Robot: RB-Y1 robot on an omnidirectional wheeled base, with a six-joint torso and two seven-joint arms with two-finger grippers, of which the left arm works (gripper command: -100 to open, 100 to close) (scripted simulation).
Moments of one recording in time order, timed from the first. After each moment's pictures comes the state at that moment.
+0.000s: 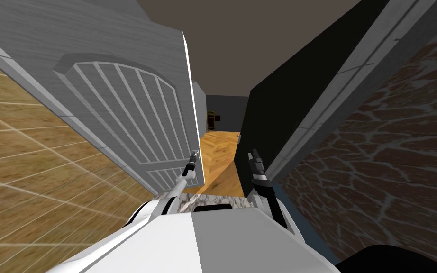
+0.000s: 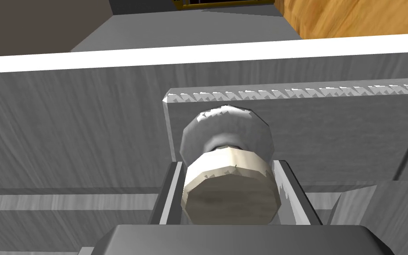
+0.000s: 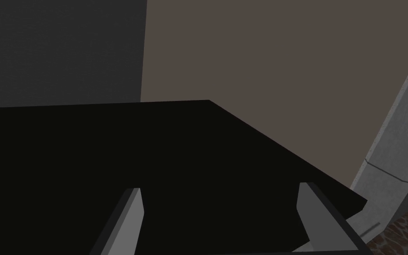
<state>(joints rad) -0.48 0.07 0.22 -0.62 0.11 -0.49 -0.11</state>
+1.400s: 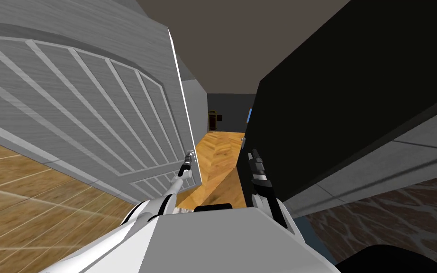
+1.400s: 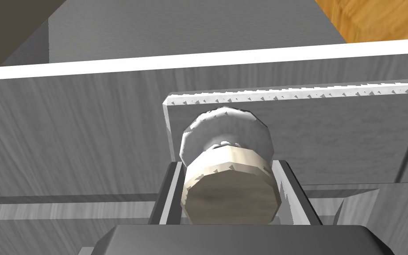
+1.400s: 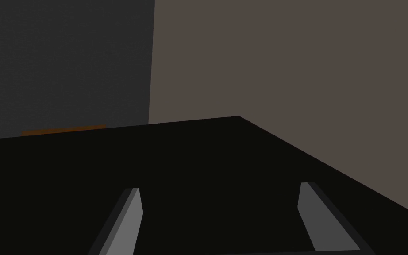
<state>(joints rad) -0.49 0.12 0.31 -0.58 0.15 -0.51 -0.14</state>
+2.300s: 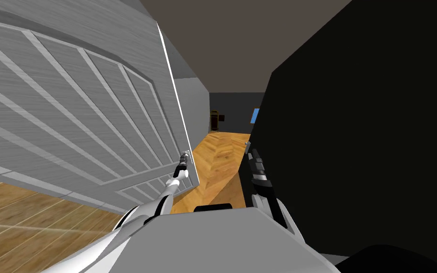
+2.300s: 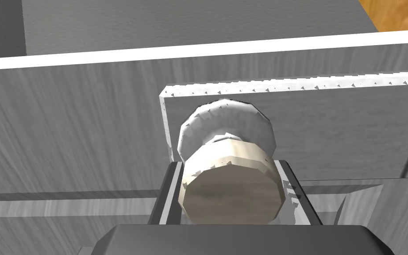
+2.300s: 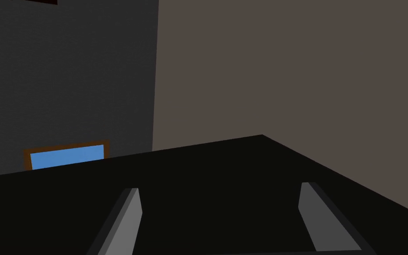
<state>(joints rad) -0.46 0.15 0.39 -0.62 0.17 -0.49 -0.17</state>
